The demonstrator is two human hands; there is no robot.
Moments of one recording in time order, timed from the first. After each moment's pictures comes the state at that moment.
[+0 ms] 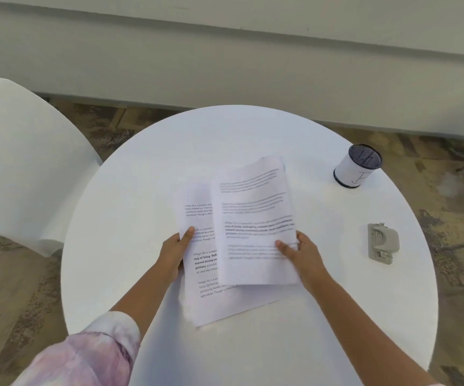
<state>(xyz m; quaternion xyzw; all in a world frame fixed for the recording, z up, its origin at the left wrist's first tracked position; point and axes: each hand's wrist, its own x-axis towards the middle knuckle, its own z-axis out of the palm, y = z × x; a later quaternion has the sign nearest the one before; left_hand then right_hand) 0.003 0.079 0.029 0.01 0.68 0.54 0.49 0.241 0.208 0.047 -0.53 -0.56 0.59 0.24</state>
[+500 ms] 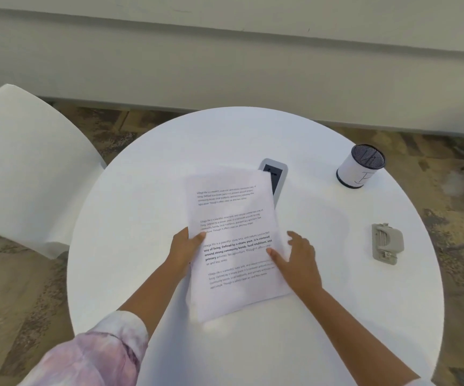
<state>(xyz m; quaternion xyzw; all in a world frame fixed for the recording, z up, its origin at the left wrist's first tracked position) 0.009 0.091 0.041 0.09 0.69 0.55 0.47 0.235 0.191 0.029 -0.57 -0.75 0.32 0.11</state>
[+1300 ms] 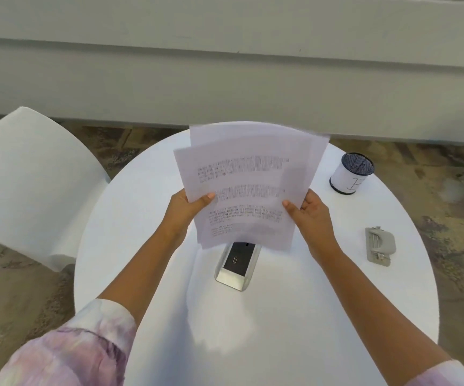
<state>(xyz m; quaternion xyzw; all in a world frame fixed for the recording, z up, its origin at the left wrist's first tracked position) -0.005 0.117 0.140 0.30 0.60 0.61 0.41 0.216 0.228 0.139 -0.38 -0.64 0.56 0.37</state>
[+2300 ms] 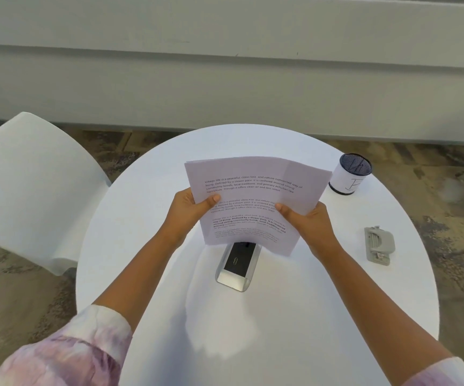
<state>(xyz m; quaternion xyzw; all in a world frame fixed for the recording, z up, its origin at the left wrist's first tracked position) 0.003 0.115 0.156 0.36 0.62 0.59 0.37 0.217 0.224 0.148 -0.39 -0.63 0.58 0.35</state>
